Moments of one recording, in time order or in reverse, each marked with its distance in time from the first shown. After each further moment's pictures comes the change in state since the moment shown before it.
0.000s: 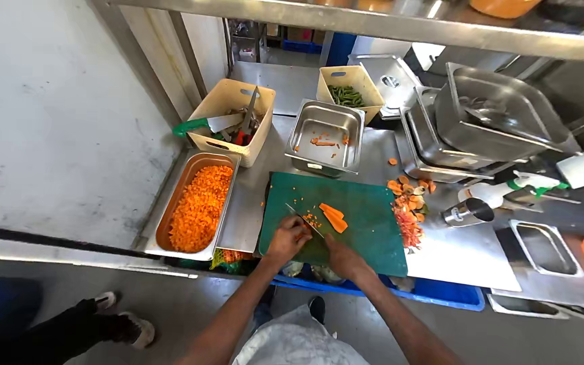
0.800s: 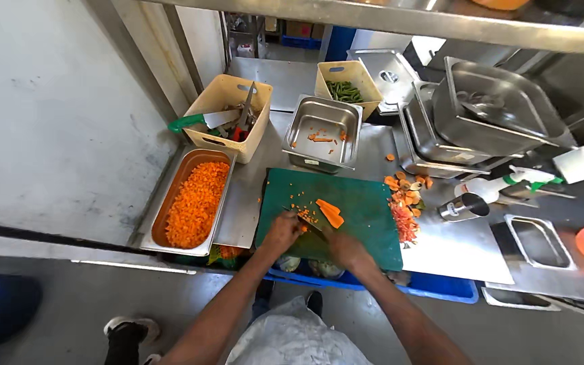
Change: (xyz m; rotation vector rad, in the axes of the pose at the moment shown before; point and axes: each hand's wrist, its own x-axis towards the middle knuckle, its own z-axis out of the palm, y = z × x) left_hand 0.020 0.020 -0.023 0.097 -0.293 -0.150; right_hand -0.016 -0.002 -0.021 -0.100 0.057 -0.013
